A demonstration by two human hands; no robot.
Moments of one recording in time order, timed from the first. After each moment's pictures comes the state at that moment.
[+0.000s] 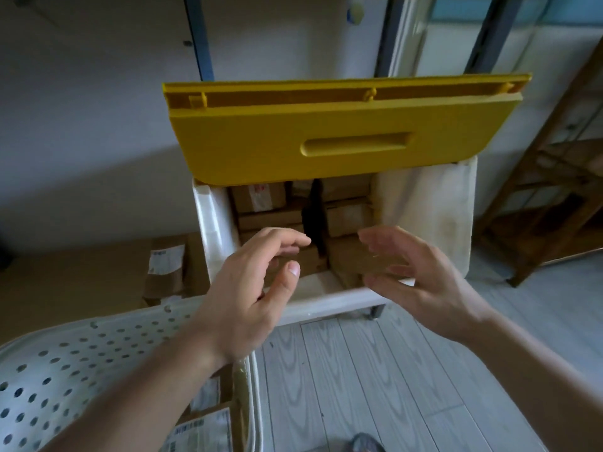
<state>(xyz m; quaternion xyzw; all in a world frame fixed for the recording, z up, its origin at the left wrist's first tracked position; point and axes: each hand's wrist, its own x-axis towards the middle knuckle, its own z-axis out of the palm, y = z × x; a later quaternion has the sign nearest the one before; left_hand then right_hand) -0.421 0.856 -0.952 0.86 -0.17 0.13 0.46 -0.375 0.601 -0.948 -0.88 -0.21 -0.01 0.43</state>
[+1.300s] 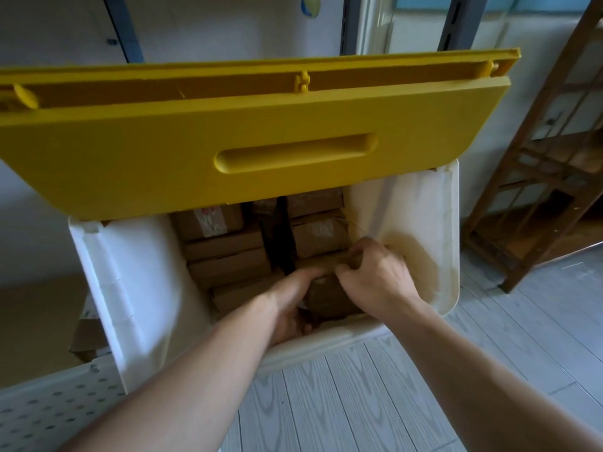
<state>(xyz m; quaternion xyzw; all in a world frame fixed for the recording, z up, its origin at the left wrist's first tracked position) -0.265 0.749 -1.036 0.63 0.23 -0.30 0.68 -0.273 0.610 -0.995 -0.95 0.07 0.00 0.29</state>
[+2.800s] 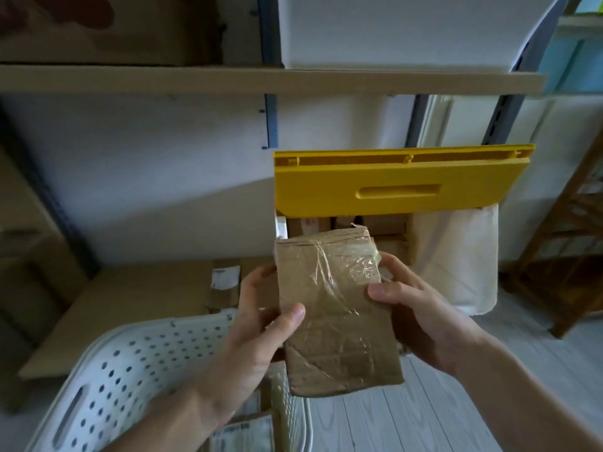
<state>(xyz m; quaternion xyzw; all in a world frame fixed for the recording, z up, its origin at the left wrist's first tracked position) -0.517 0.883 -0.919 0.68 -0.04 0.00 0.73 -0.421 0.660 -0.915 -0.59 -0.12 0.26 0.76</state>
